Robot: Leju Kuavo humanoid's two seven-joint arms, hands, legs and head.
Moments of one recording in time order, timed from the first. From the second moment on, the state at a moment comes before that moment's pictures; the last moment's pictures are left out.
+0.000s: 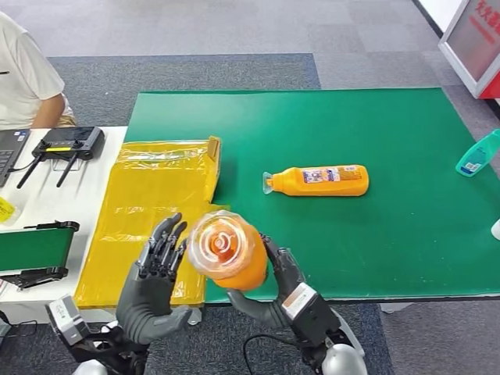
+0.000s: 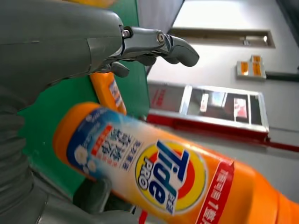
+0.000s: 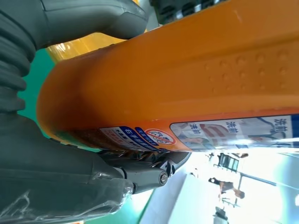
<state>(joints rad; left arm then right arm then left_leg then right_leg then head) 0.22 -0.13 -0.27 -1.85 0.00 -0.34 -0.42 0.09 0.09 0.39 -1.78 0.35 0.09 -0.56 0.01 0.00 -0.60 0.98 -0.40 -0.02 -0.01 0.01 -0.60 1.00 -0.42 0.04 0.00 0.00</state>
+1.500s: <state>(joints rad) 0.05 -0.02 -0.53 -1.83 -0.50 -0.05 -0.34 0.02 0.12 0.51 -1.43 0.69 -0.23 -0.54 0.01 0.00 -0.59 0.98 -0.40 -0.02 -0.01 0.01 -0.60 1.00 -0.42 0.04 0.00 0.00</state>
